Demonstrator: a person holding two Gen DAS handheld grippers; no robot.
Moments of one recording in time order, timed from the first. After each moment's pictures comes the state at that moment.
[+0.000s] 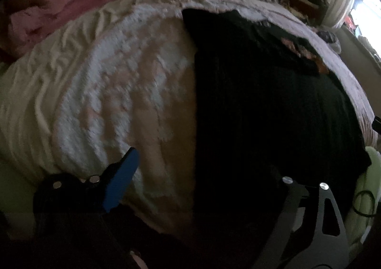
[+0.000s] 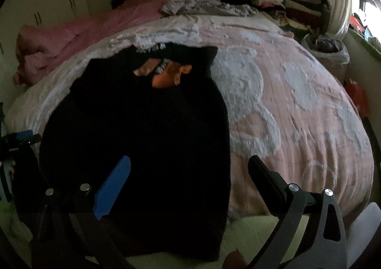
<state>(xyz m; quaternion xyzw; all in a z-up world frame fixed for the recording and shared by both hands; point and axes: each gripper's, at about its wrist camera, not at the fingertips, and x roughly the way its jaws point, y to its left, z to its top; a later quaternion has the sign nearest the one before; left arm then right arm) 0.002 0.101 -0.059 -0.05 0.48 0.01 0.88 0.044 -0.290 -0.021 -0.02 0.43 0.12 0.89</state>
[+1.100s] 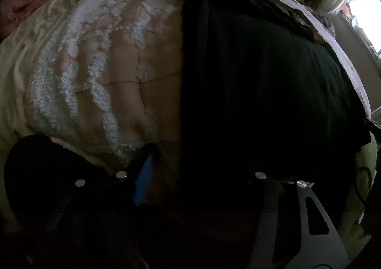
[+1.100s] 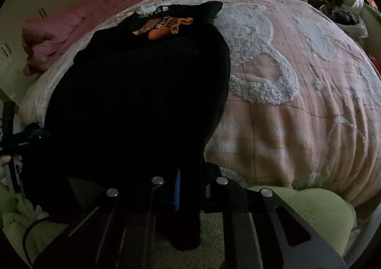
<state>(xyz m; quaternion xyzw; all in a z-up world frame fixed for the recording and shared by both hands) -0.021 0.092 -0.094 -0.07 0.54 -0.03 0.84 0.042 -0.312 -0.068 0.01 0.50 0.17 0.85</state>
